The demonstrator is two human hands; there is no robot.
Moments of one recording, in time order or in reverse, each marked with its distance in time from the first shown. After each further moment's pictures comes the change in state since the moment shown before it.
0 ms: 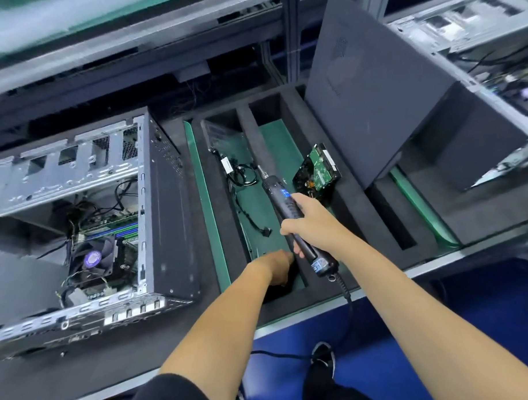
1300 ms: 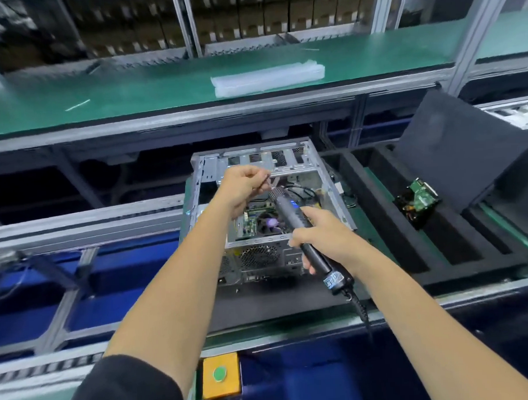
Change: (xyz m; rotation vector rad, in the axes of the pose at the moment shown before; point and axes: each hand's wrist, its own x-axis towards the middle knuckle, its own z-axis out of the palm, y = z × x) left_hand -0.351 -0.253 -0.002 -1.502 1.040 0.314; right_hand -0.126 -0.152 0.310 -0.041 -0.065 -0.166
